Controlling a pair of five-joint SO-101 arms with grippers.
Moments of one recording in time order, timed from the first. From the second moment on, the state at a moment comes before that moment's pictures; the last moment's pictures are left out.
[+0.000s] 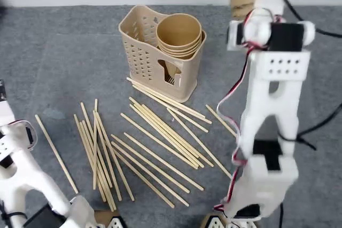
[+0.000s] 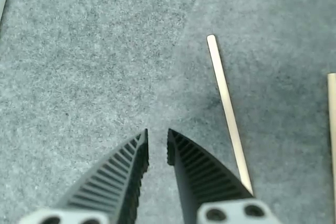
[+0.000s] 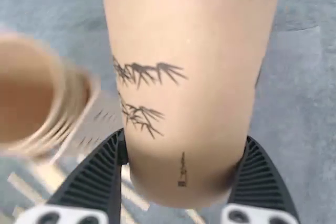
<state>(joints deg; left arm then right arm) -48.2 -20.0 45.3 51.8 -17.4 -5.1 9.3 -48.7 100.6 -3.5</state>
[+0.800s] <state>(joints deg) -48.2 -20.0 45.3 51.8 -17.4 -18.8 -15.1 -17.3 79.1 -3.5</state>
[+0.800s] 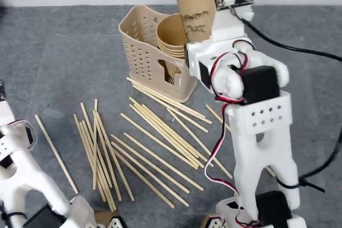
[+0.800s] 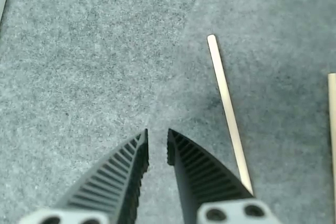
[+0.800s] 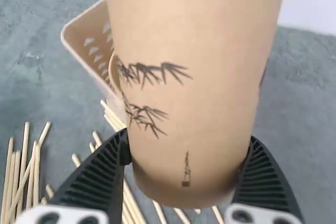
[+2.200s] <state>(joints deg) -48.2 -20.0 45.3 51.6 -17.4 -22.4 -20.7 35.2 8.3 1.2</state>
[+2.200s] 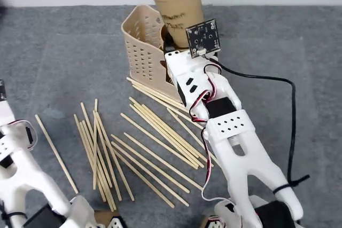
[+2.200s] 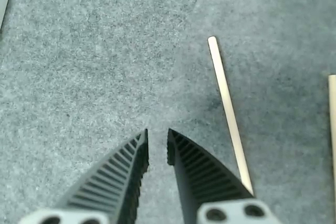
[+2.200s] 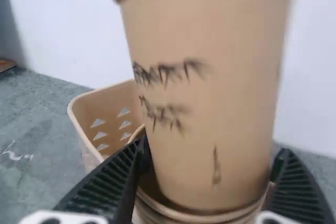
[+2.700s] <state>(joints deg) -48.2 -20.0 45.3 51.6 -17.4 -24.4 -20.8 32.8 12.9 0.9</state>
